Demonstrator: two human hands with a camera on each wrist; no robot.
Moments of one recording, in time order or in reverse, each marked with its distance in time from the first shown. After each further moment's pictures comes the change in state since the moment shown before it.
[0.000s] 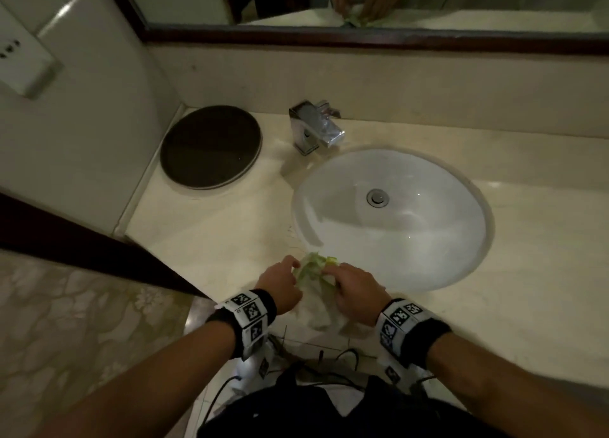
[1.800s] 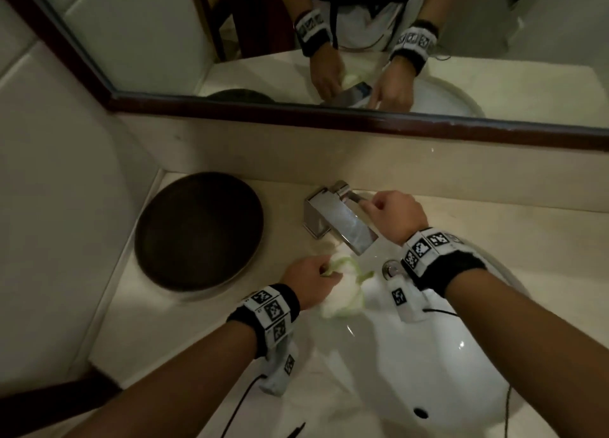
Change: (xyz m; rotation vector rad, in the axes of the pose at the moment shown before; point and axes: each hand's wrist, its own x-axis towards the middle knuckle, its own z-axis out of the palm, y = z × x) left_hand 0.183 0.057 -0.131 -0.186 -0.021 0.247; right_hand 0.245 0.006 -0.214 -0.121 0.392 0.397
